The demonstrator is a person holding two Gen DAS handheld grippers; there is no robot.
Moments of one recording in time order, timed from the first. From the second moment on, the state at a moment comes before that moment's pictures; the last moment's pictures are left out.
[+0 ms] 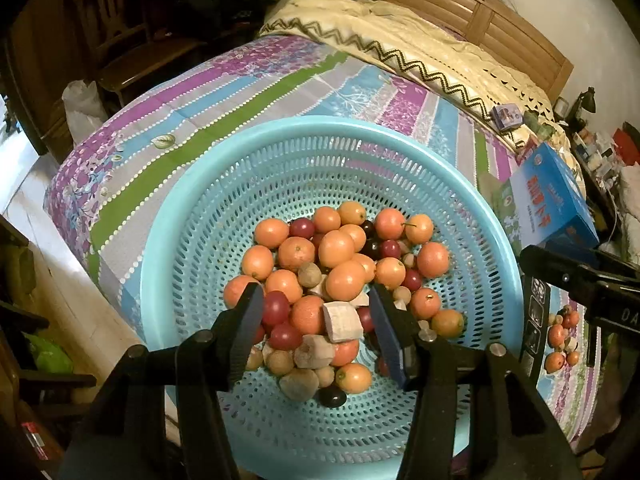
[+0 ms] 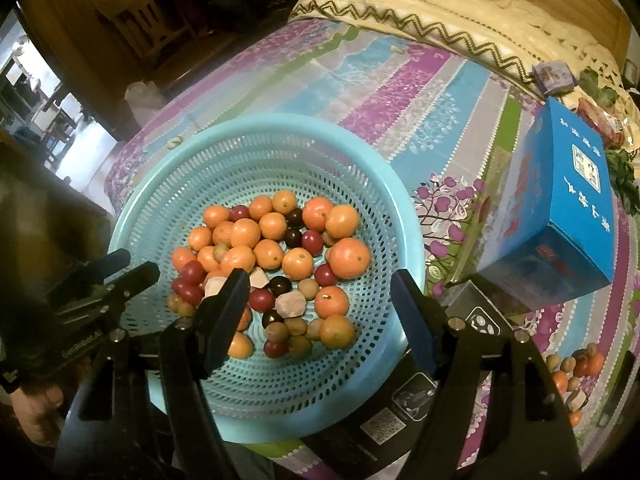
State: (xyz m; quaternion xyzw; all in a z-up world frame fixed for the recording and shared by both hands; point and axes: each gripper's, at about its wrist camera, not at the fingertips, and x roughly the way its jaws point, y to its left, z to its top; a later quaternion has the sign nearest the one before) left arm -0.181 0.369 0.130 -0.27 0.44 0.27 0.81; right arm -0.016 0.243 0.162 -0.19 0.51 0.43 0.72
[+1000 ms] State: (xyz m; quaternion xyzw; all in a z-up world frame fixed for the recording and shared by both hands) left arm -0.115 0.193 0.178 -0.13 0.31 0.07 0.94; right arm 0.012 -0.118 0.067 -0.07 0.44 0.24 0.86
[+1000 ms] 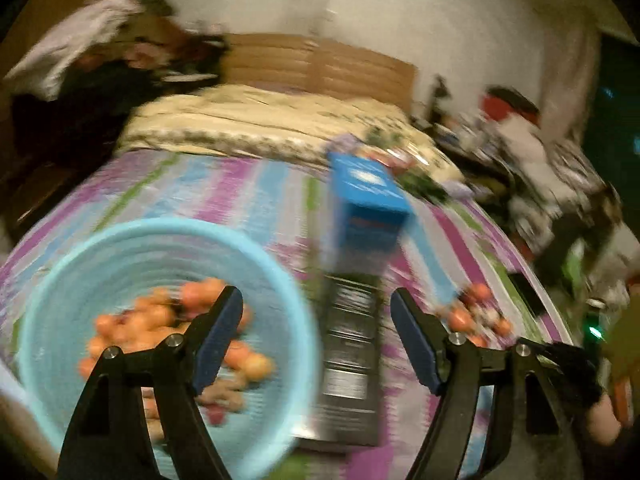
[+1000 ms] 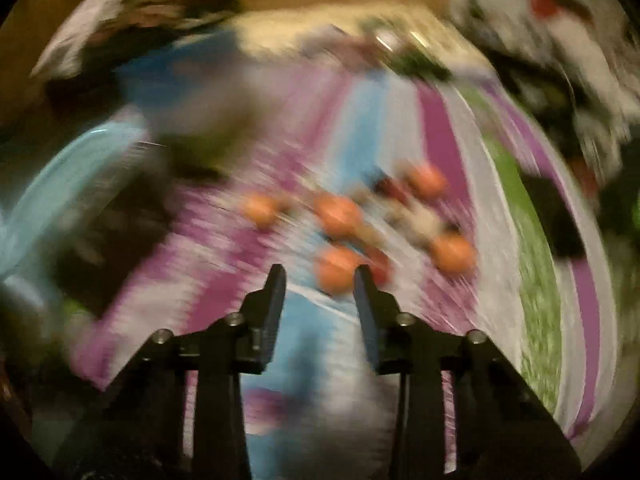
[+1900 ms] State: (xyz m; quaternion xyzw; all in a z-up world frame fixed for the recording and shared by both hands) left arm -0.028 0.057 0.103 -0.11 0.44 -0.05 0.89; right arm 0.077 -0.132 0.010 -0.02 0.48 0.30 0.83
